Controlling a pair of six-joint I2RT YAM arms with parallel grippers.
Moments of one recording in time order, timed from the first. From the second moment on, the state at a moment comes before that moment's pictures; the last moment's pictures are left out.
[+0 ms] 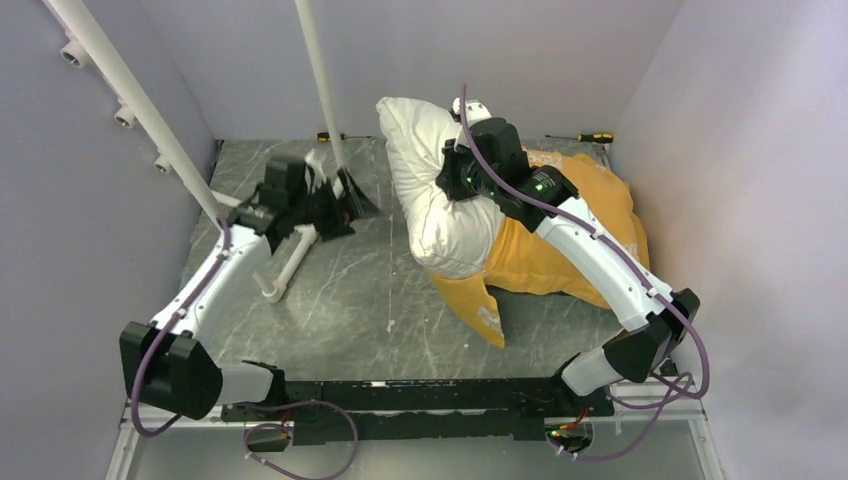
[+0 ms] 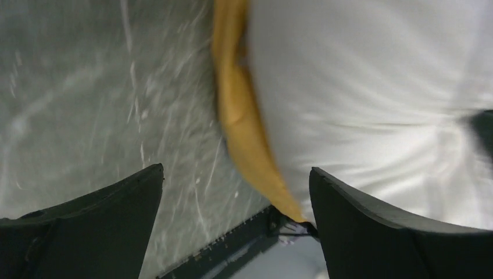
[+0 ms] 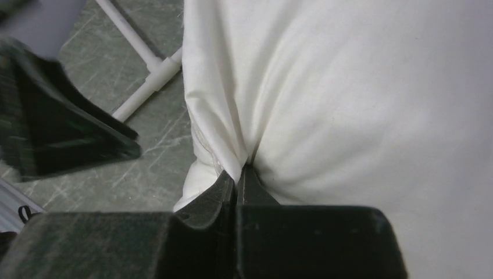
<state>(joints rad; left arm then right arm) -0.30 1.30 1.24 -0.55 0.44 -0.72 0.67 1.48 1.66 -0.66 0.08 0.28</state>
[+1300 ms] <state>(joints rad) -0.65 1.45 0.74 0.40 0.30 -1.09 0.61 1.51 1.68 -0.65 -0.04 0.29</state>
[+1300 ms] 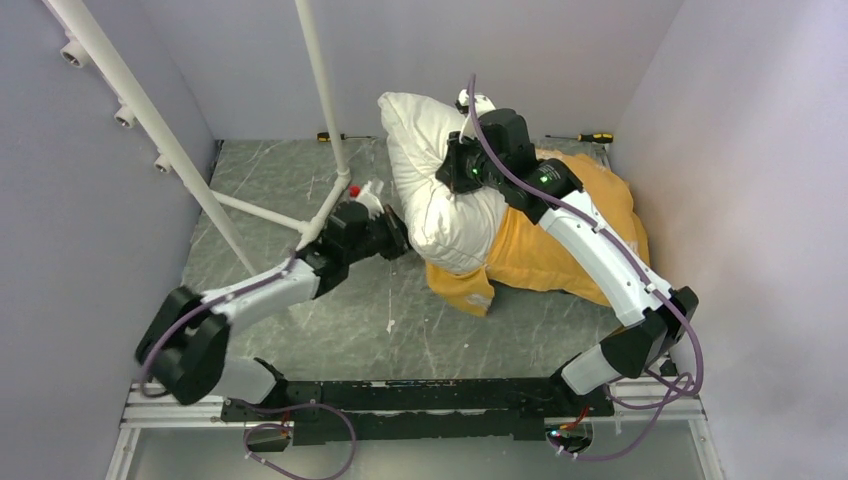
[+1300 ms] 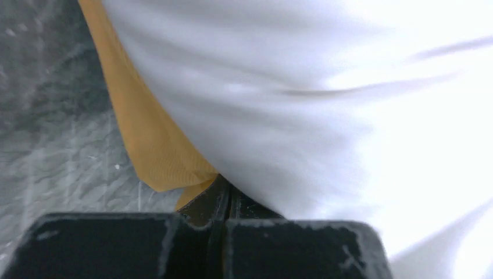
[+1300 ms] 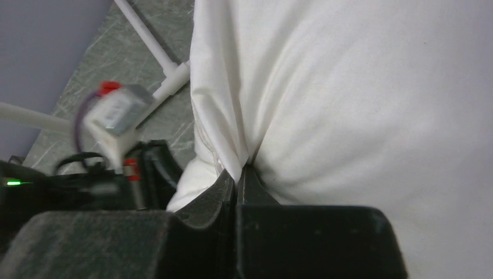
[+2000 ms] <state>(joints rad) -0.50 1.36 1.78 -0.63 0.12 -0.52 0.58 1.46 1.72 -0.65 -0.22 0.21</state>
